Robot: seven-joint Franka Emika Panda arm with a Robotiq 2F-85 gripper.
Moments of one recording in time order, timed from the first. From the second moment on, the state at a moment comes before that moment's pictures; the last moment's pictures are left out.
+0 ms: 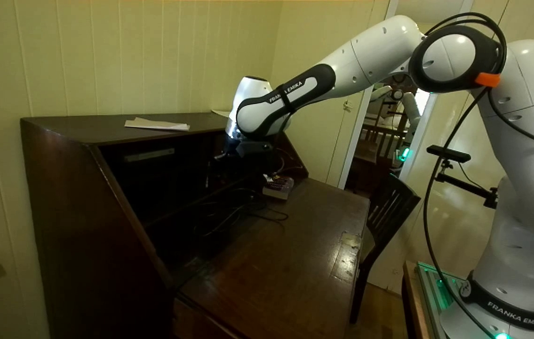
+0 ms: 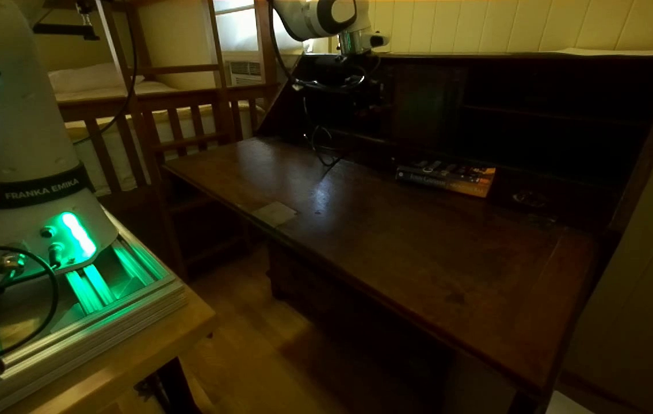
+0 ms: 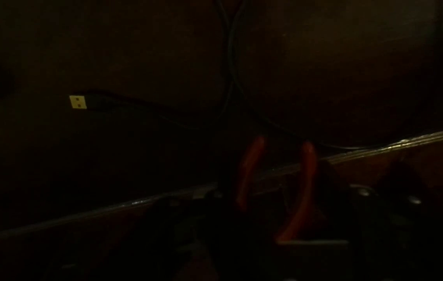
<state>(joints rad) -0.03 0.60 -0.12 -1.62 0.01 2.47 0.21</state>
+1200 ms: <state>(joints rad) 0.03 0.34 -0.12 -2.08 0.11 2.66 0.57</state>
